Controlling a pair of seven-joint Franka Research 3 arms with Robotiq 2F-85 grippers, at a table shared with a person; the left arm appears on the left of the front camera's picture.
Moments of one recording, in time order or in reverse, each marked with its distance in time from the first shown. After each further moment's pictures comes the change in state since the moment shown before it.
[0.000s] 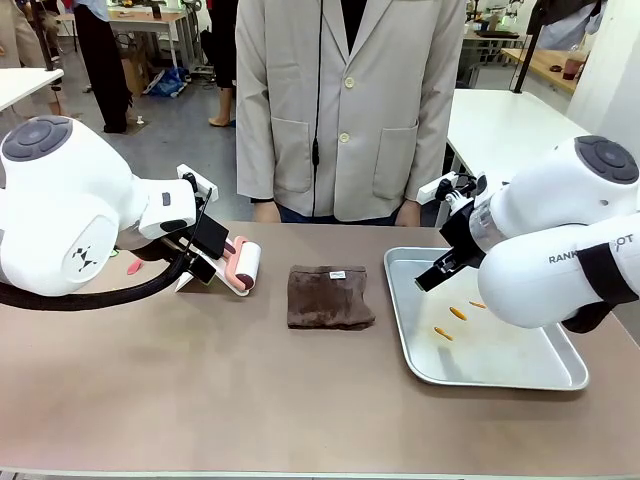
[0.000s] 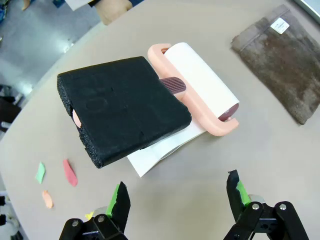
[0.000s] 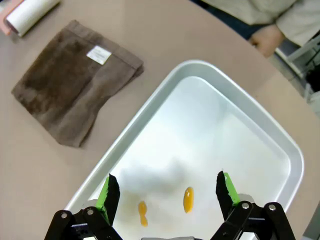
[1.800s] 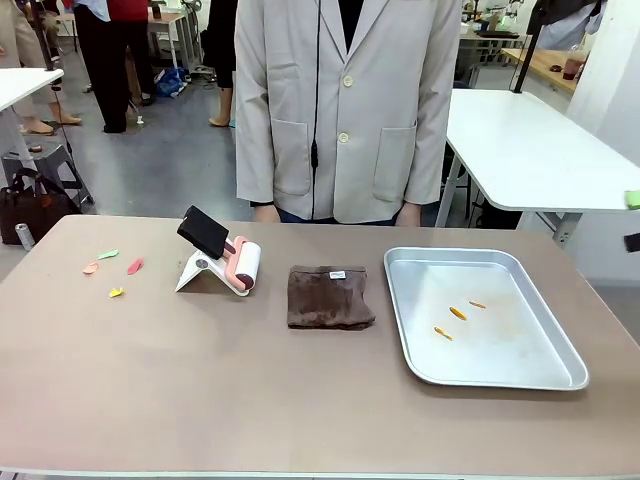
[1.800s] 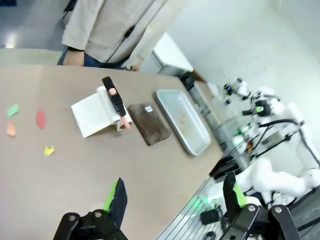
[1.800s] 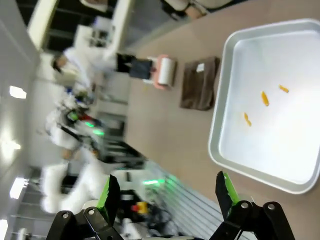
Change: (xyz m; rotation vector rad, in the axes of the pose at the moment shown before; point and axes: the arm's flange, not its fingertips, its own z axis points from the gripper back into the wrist) left arm -0.209 0.207 0.209 -0.812 -0.519 0.574; right arm -0.165 -0.181 0.213 0.867 -0.205 -0.894
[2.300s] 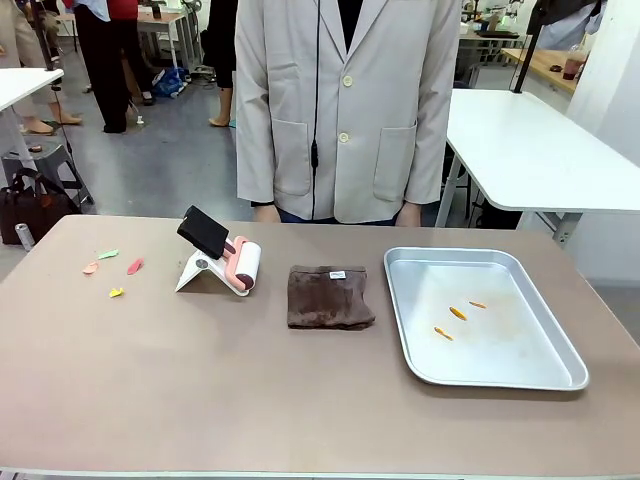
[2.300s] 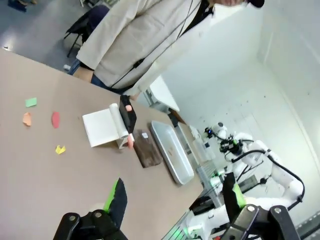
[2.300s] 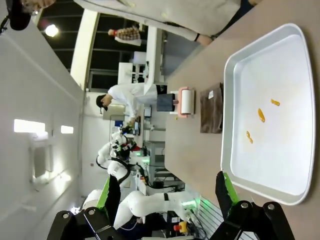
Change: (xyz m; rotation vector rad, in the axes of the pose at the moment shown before) left arm -0.041 0.057 0.040 -0.080 -0.217 0.136; right arm 0.023 -0.083 0.039 0.174 -0.115 -0.181
